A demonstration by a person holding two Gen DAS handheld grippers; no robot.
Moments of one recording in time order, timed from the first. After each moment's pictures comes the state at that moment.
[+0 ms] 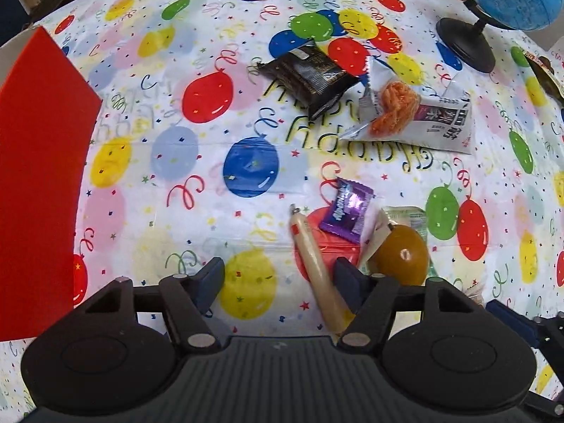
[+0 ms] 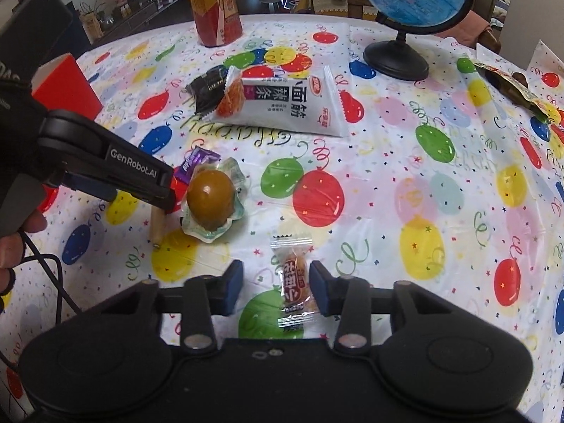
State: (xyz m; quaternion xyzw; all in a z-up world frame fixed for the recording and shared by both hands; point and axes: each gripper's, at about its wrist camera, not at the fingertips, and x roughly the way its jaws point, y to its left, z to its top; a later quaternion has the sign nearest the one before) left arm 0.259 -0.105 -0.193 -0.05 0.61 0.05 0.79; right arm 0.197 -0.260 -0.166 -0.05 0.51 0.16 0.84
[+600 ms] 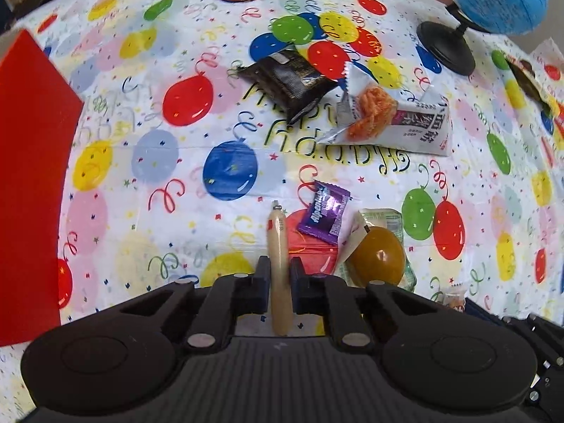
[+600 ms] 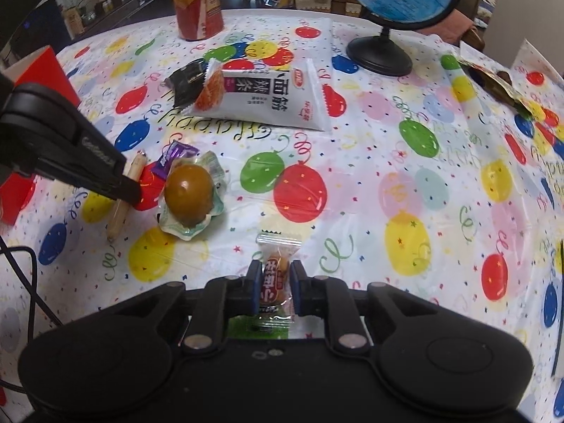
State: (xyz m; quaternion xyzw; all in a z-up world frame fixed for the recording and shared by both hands) left arm 0.259 -0.099 -0.190 -0.08 0.61 0.01 0.79; right arm 0.196 -0.261 -0.170 -0.06 0.51 0.12 0.85
